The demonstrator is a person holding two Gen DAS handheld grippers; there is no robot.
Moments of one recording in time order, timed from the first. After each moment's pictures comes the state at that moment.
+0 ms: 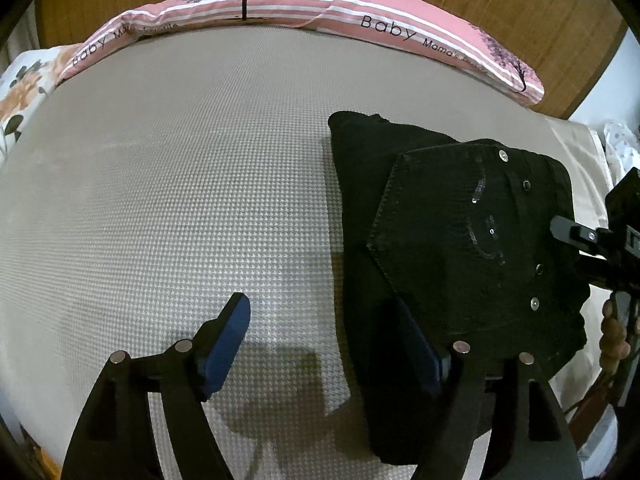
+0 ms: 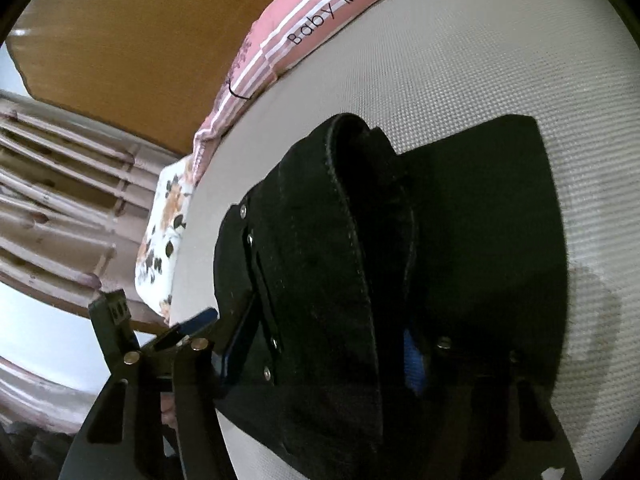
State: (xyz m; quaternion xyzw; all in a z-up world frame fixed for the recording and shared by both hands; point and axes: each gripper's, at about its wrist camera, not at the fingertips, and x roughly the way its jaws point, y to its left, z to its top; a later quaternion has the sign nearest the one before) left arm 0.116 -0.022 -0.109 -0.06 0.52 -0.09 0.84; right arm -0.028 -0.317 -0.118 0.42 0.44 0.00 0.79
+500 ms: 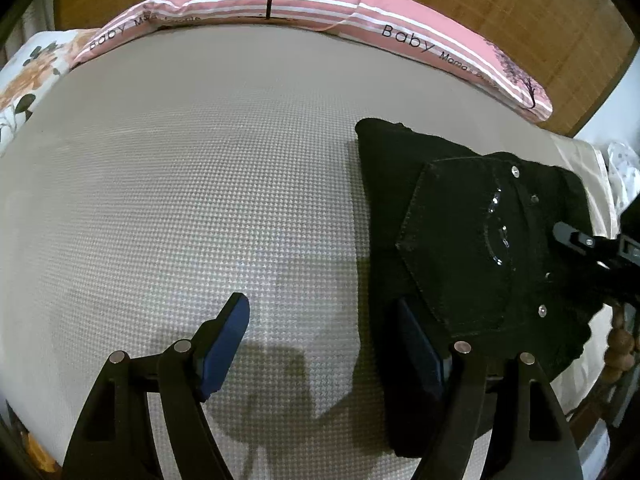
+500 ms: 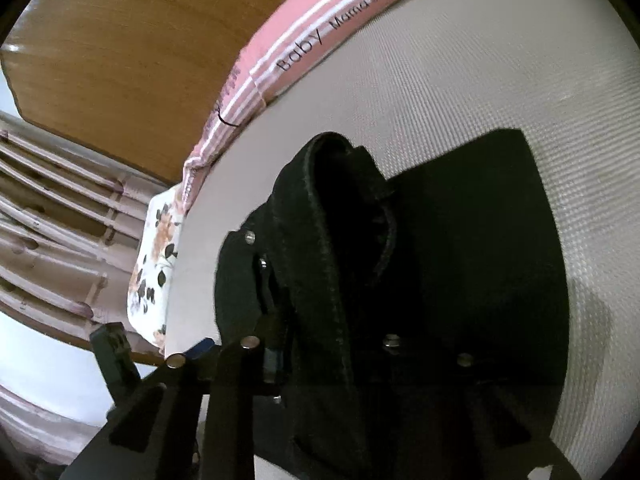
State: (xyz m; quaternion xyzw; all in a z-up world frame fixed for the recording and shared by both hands) left arm 0.113 -0.002 -0.104 -0.08 0.52 -0.07 0.85; right arm -0.031 -0.306 -0.099 0.42 0.42 -0.06 0.80
